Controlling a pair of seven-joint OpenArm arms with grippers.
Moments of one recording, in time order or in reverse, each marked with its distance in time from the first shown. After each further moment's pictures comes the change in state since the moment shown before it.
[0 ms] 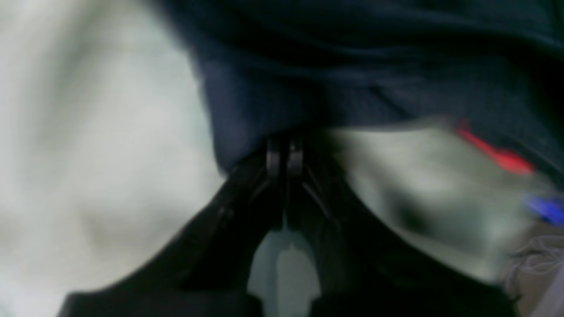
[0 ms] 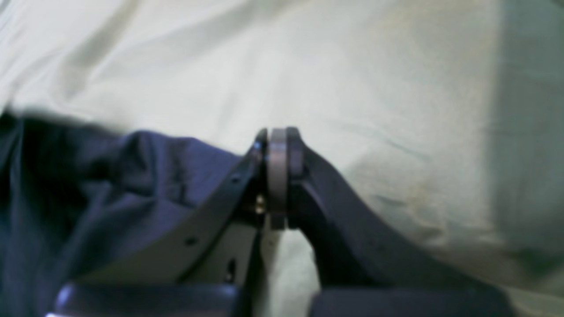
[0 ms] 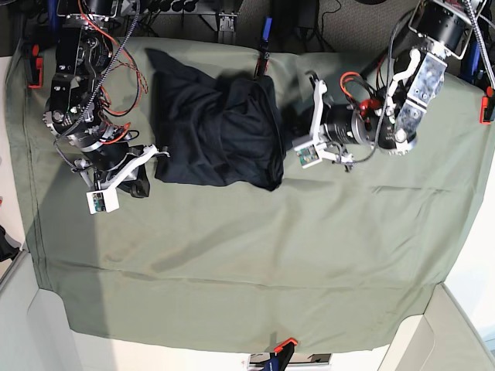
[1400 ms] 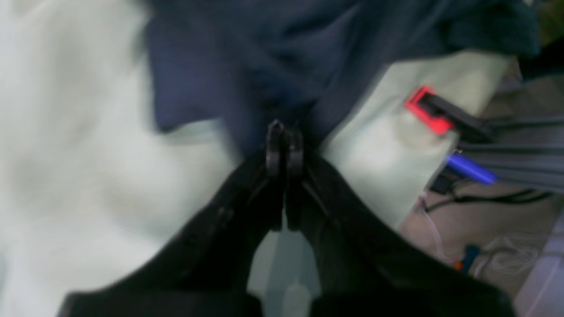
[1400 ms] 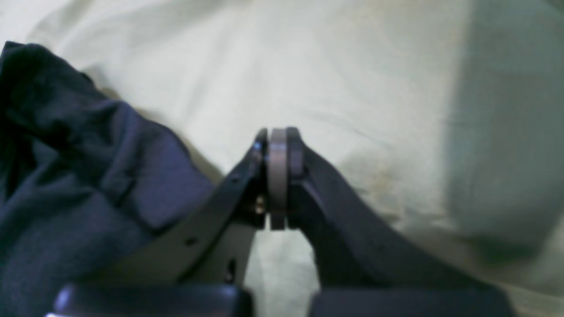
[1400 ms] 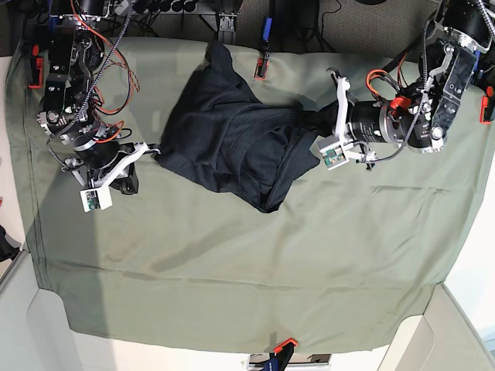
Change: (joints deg) left arm 7.0 -4.7 -6.5 11.6 -14.7 -0.5 7.9; right arm -0.2 2.4 -0.1 -0.8 -2.2 0.0 0.8
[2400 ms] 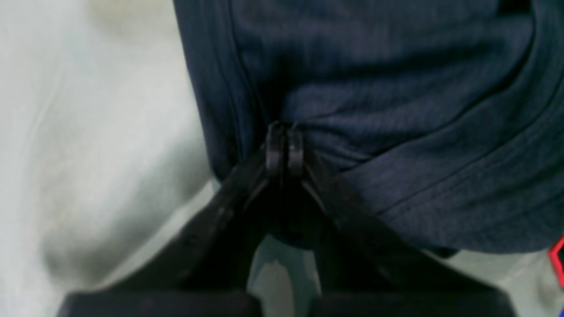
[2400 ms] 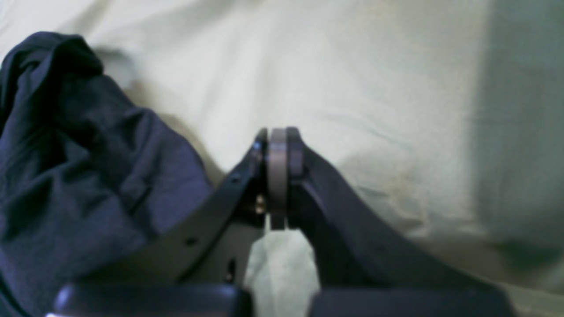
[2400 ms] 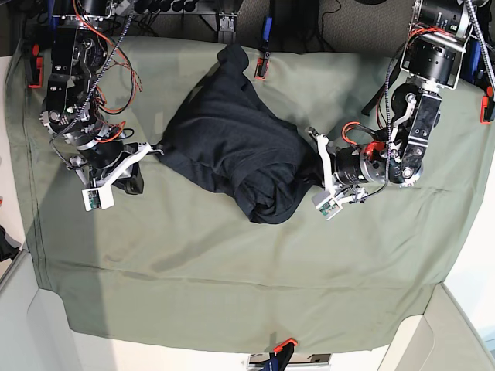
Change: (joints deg) left arm -14.9 10.0 1.8 -26.2 10.8 0.0 -11.8; right arm 0.0 -0.7 0.0 -0.9 2.2 0.0 0.8
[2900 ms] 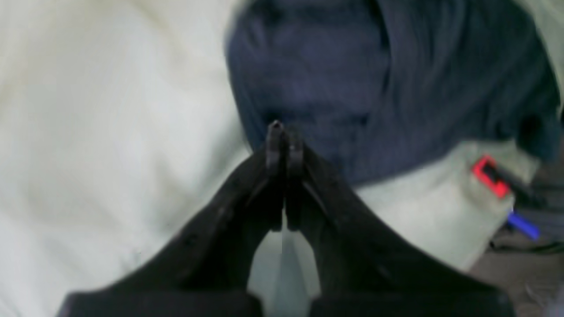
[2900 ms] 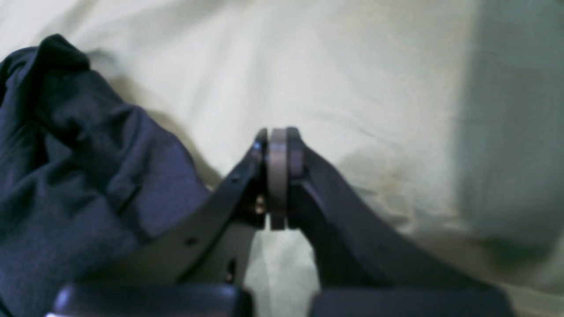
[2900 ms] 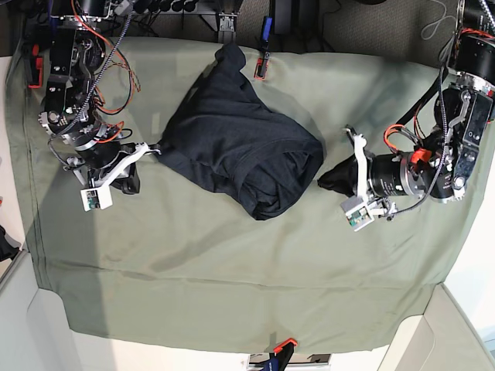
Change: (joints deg) left arm 2.9 -13.8 -1.9 18.7 -17.5 0.2 11.5; right arm 0.2 0.3 0.0 -0.3 -1.4 0.0 0.0
